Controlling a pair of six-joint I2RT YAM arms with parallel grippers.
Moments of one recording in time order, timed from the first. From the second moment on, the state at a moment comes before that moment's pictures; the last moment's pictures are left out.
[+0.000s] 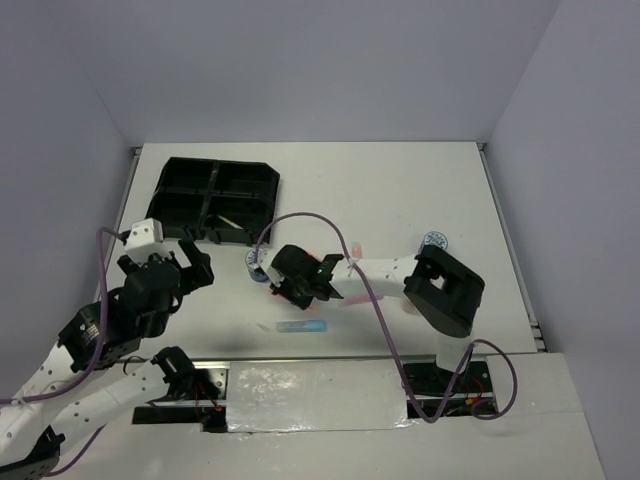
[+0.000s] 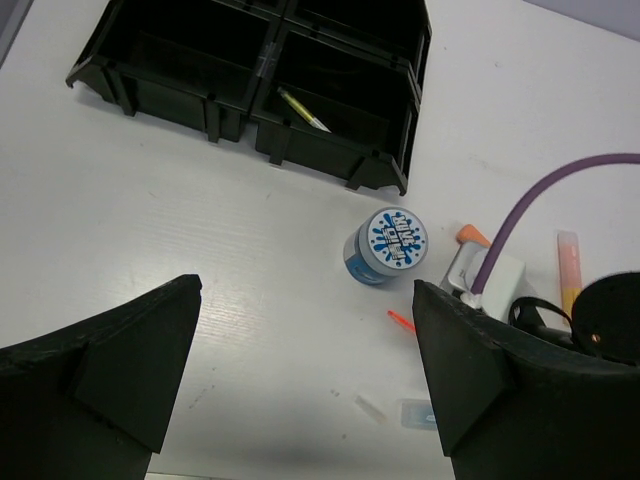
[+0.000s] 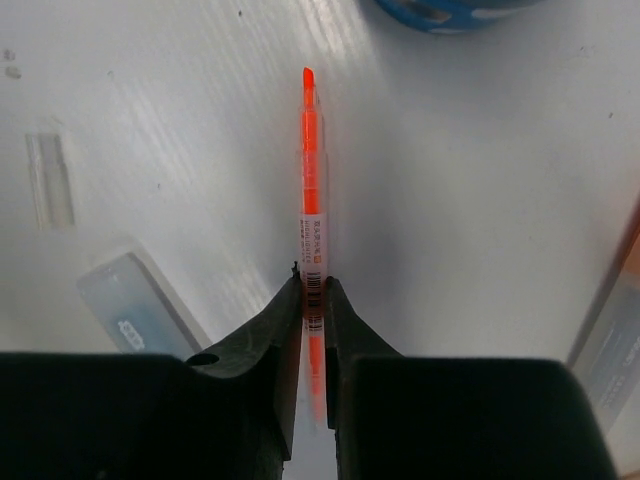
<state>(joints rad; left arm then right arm) -0.79 0.54 0.93 -0.93 -0.78 -0.67 1.05 1.85 1.13 -0.27 -0.01 -0.06</state>
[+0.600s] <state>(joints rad) -0.83 0.92 0.83 -0.94 -0.56 -1.20 1.07 1.10 0.96 -0.23 0.19 -0.01</state>
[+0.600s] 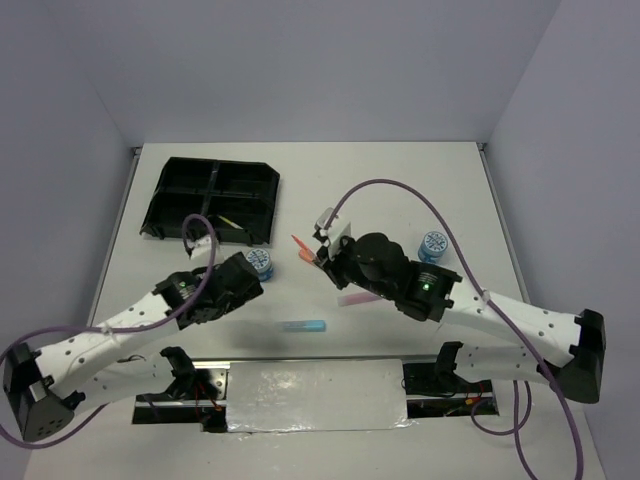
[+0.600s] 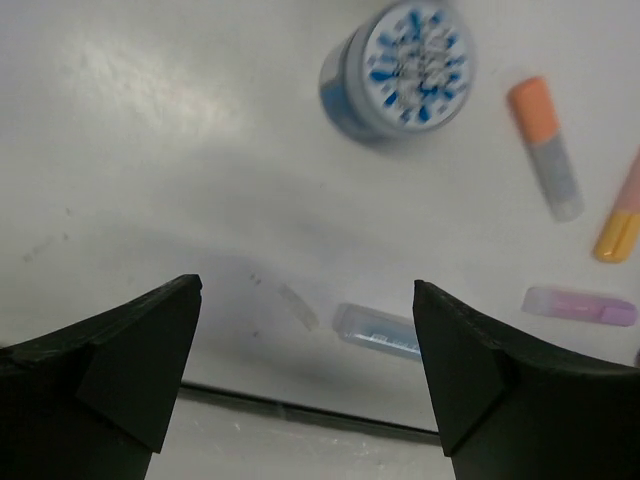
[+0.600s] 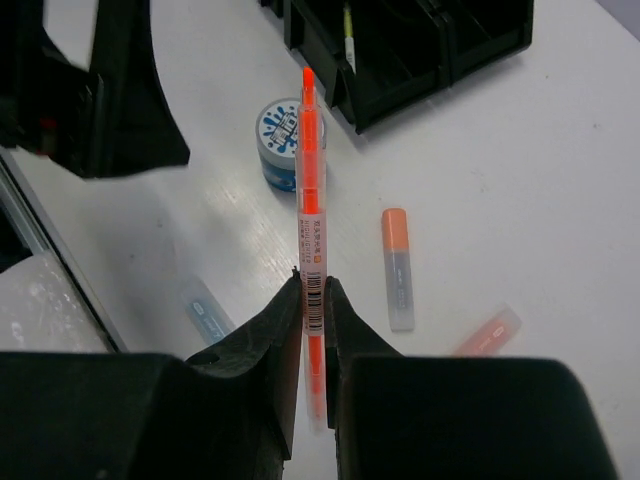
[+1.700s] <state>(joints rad) -0.92 1.30 0.65 -0.84 -0.30 -1.69 1.08 0.77 0.74 -0.31 0.09 0.06</state>
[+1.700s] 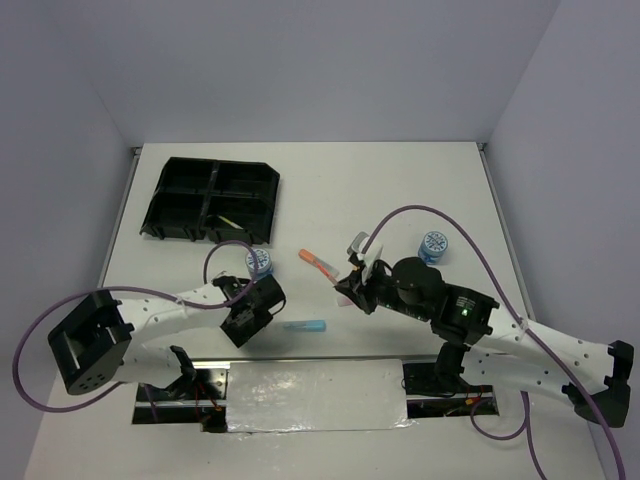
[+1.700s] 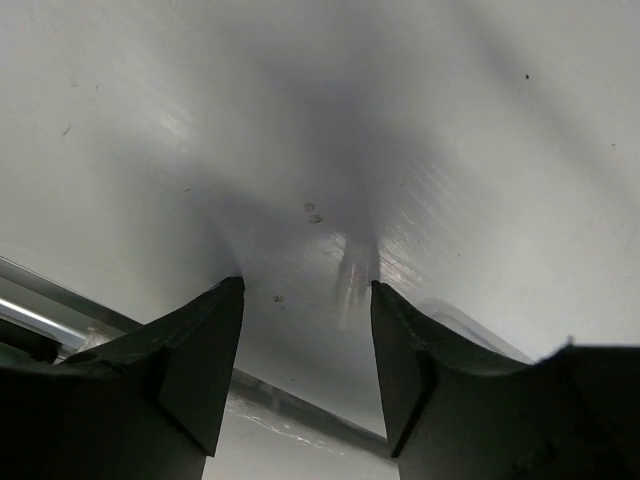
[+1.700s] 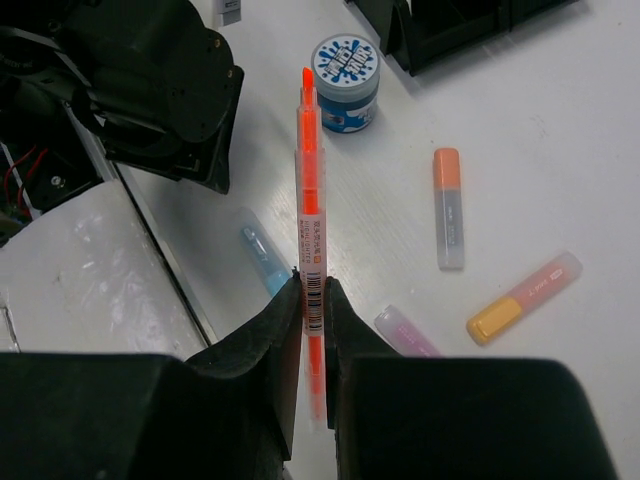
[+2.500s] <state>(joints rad) -0.92 1.43 0.74 -0.85 -0.24 -1.66 1.11 0.72 0.71 -0.30 0.06 0.06</state>
